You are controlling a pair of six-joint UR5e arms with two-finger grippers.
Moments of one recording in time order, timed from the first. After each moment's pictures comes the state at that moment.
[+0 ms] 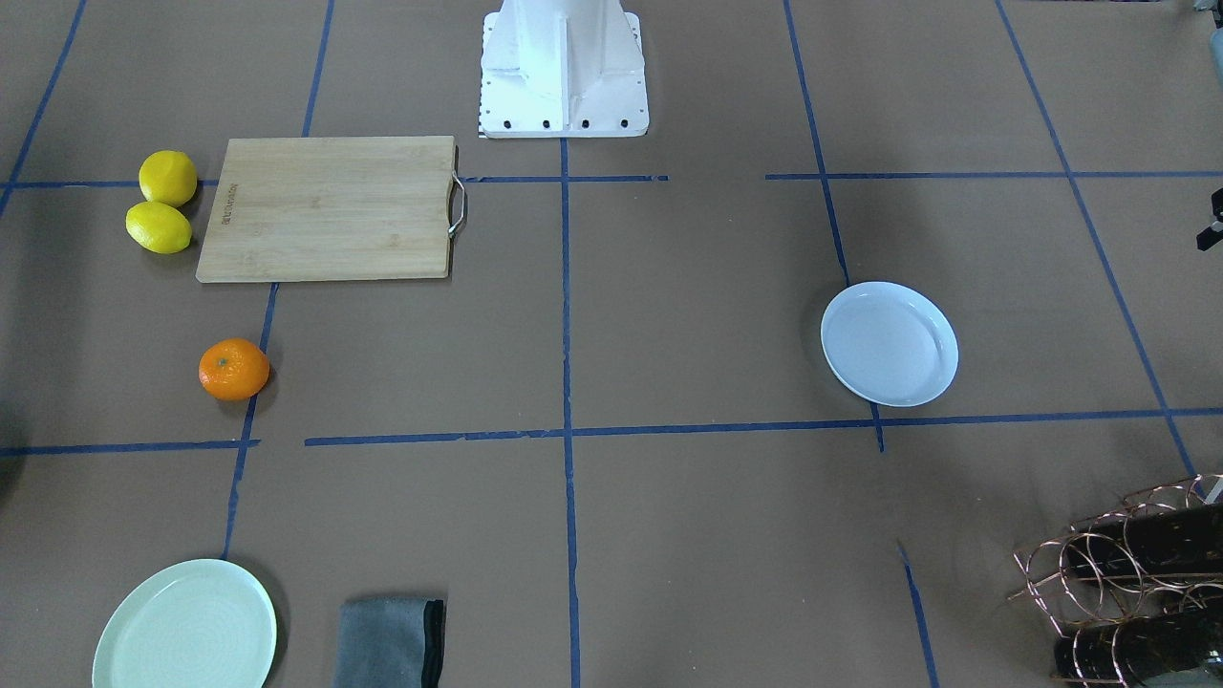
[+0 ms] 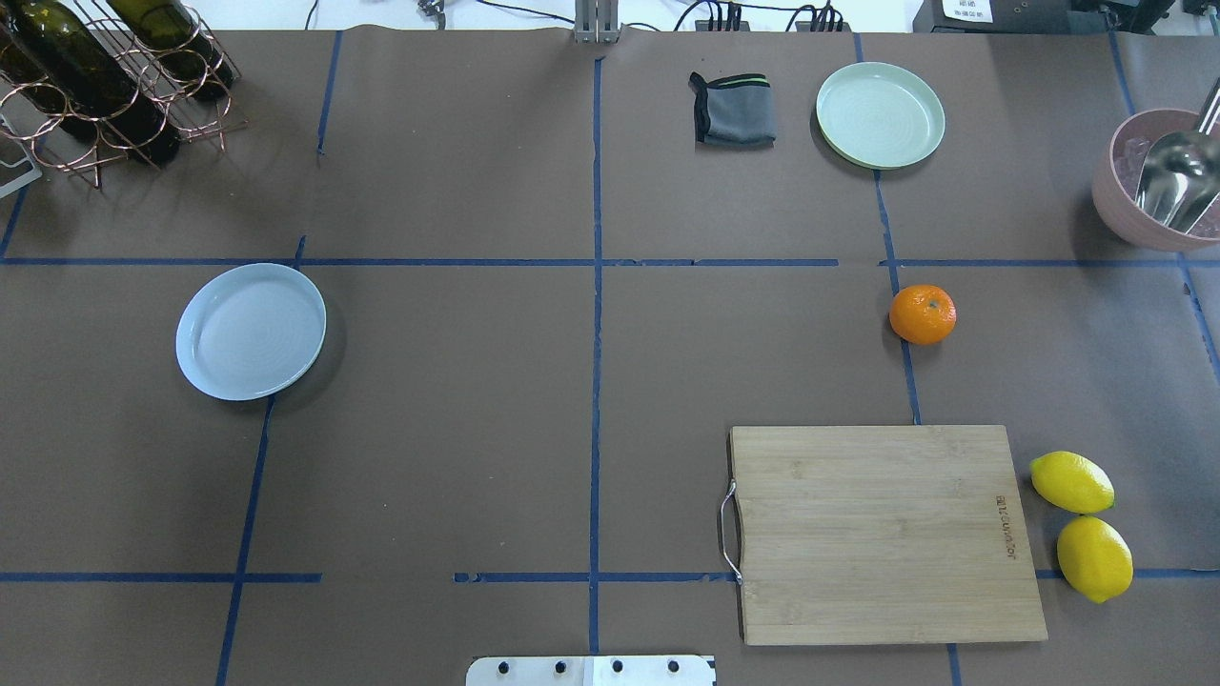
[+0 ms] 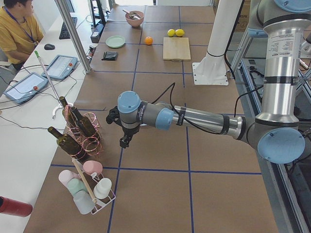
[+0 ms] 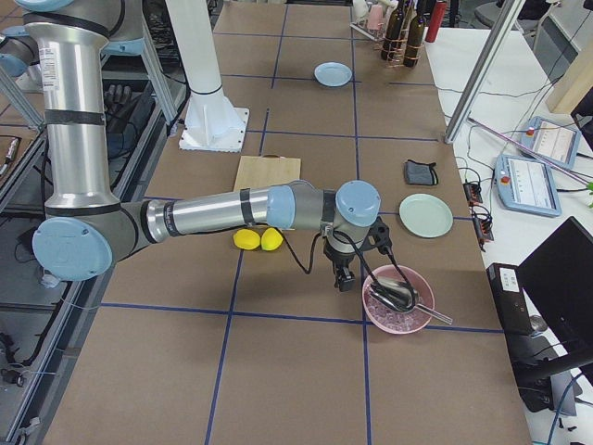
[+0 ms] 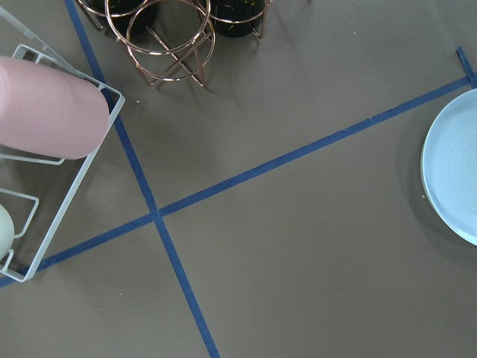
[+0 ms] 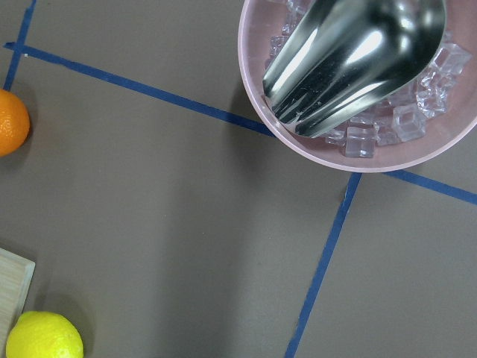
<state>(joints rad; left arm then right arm) -1.42 -1.56 -1.75 -1.74 -2.41 0.12 1.54 -1.55 1.75 -1.81 2.43 -0.33</state>
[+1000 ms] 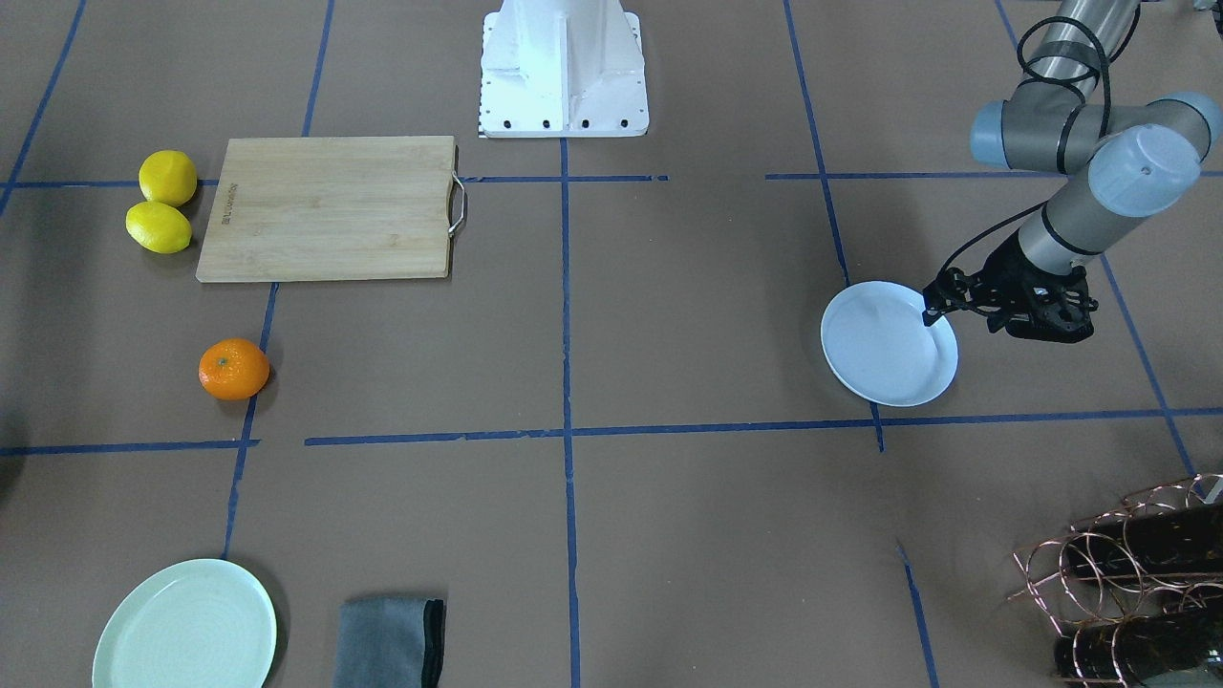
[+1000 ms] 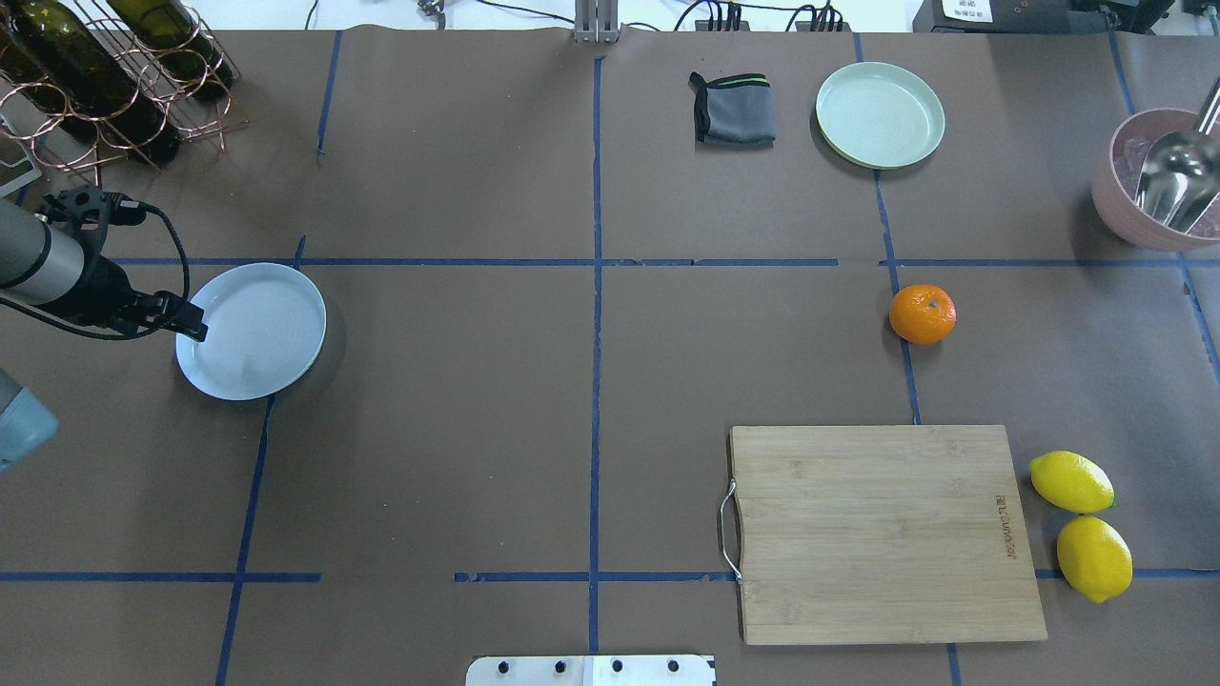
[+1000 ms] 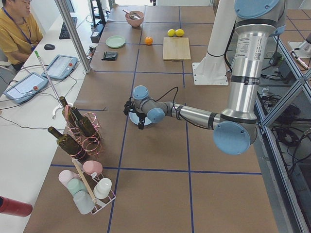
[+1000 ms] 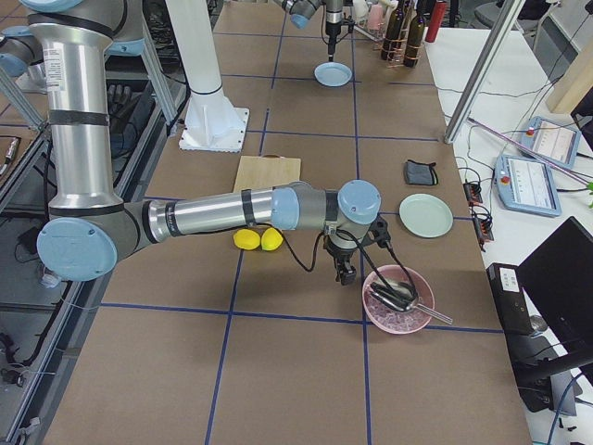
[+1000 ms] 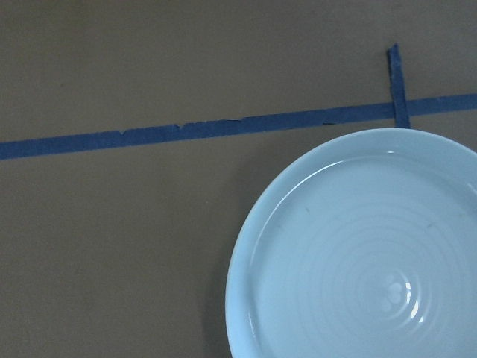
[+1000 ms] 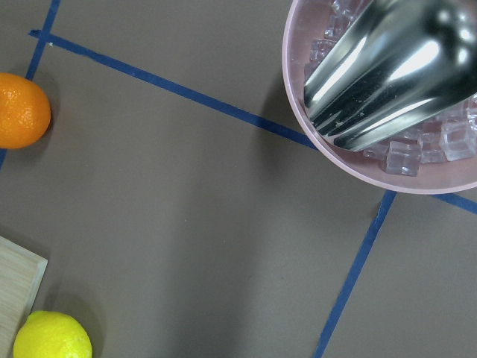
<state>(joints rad) -0.92 -1.67 -1.58 -2.11 -2.19 -0.79 1.49 -1.56 1.75 -1.76 2.44 -0.33</state>
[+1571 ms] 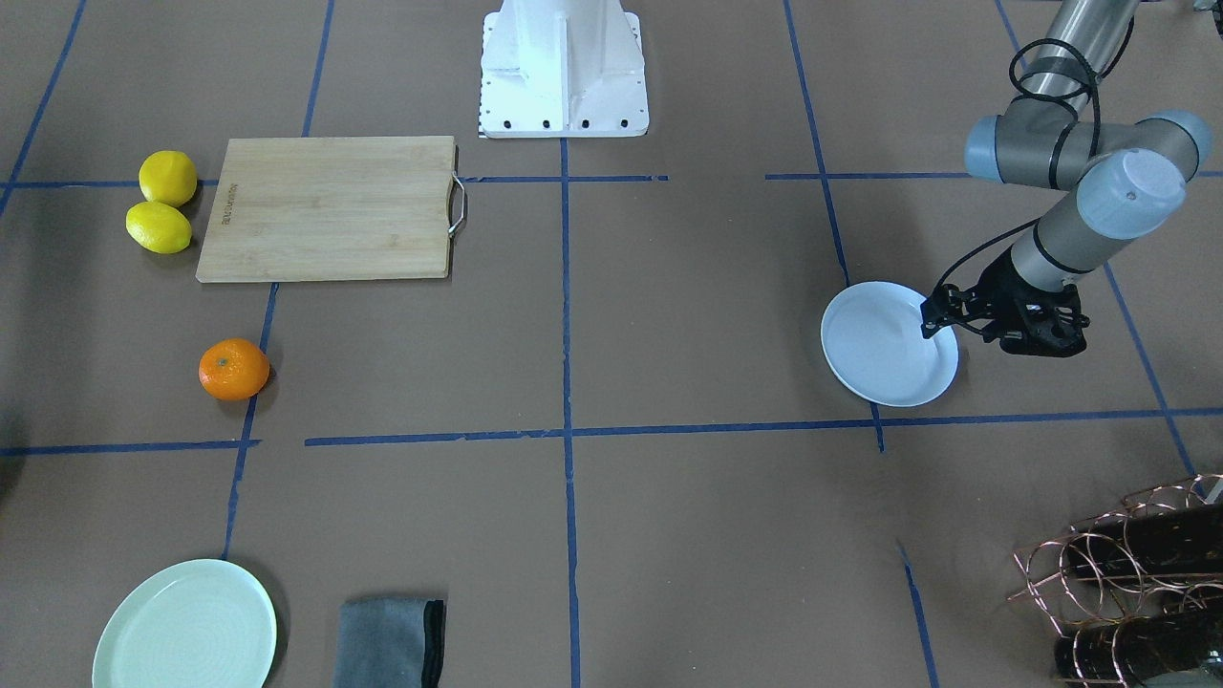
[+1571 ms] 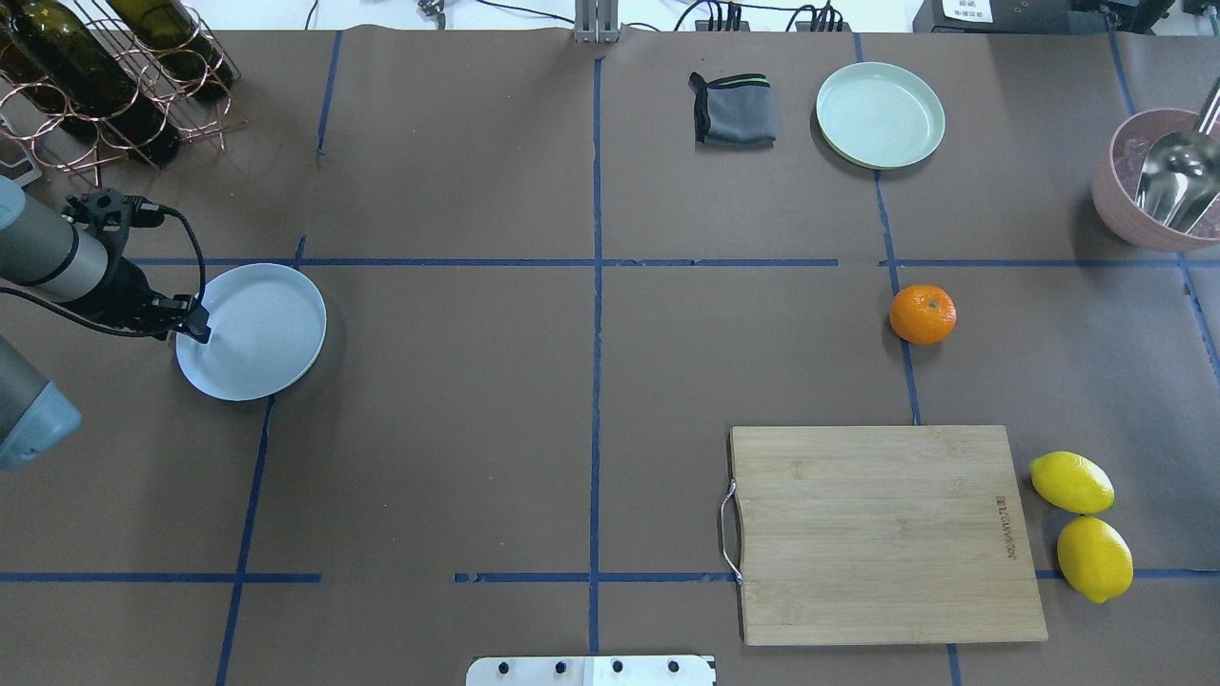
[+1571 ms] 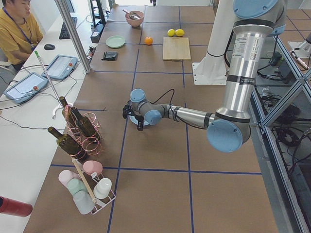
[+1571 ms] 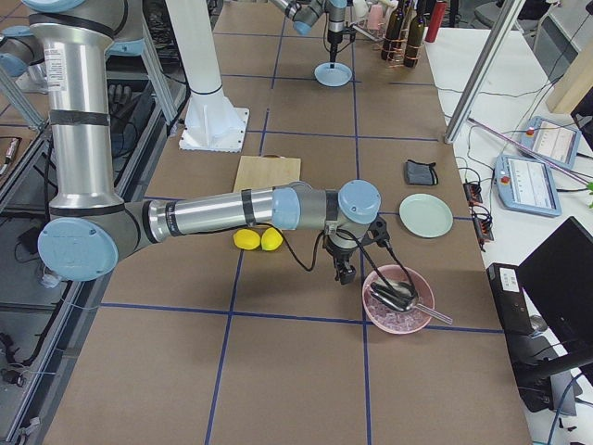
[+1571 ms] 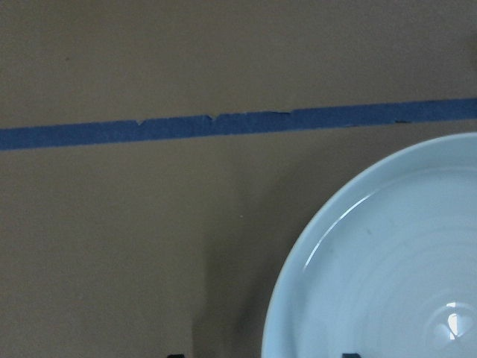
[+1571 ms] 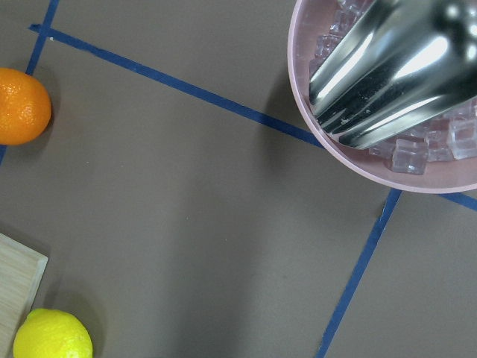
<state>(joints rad) -0.91 -1.71 -1.51 -2.11 -2.19 -0.79 1.48 -1.56 1.75 -1.76 2.44 -0.33</state>
